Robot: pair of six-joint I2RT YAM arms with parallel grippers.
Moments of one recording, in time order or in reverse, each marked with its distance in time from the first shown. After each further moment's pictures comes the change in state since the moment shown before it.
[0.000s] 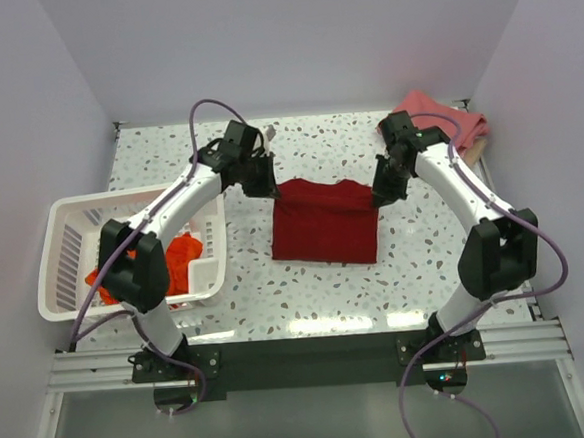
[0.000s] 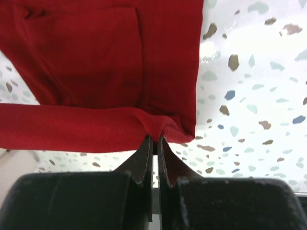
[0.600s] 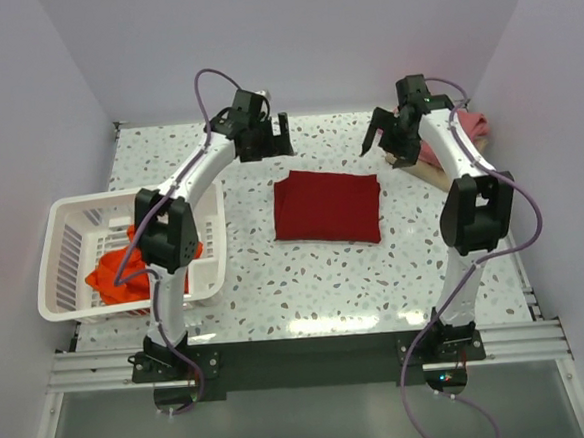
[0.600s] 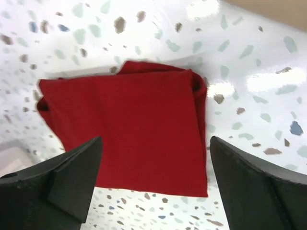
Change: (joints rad) left arm 0.062 0.404 0.502 -0.006 -0.153 -0.032; right arm -0.161 0.384 0.417 0.109 -0.043 -0.062
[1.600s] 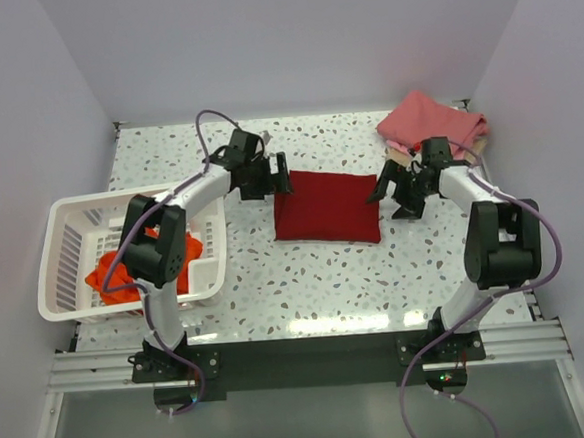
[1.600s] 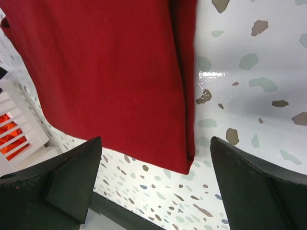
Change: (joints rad) left arm 0.002 -0.180 -0.500 0.238 0.134 -0.030; right arm -0.125 -0.321 -0.753 0.395 -0.366 -0.072
